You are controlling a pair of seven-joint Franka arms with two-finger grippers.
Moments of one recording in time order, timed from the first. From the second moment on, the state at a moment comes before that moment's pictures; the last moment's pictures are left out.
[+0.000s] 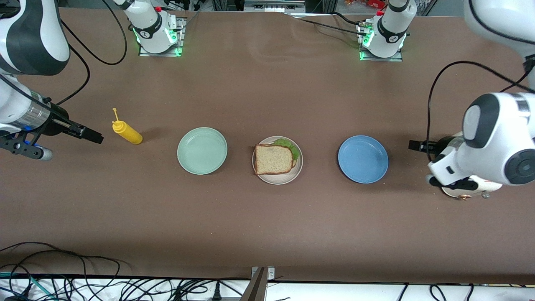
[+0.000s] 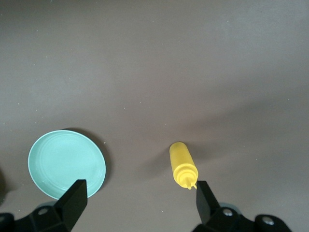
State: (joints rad) left arm -0.15 0.52 0.16 -1.29 -0.04 1.35 0.08; right arm -0.13 0.19 0.17 -1.63 -0.02 1.76 0.37
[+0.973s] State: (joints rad) left arm -0.13 0.13 0.11 -1.75 0.02 1.50 -0.03; right arm -0.13 0.17 0.16 -1.63 -0.02 1.76 0.37
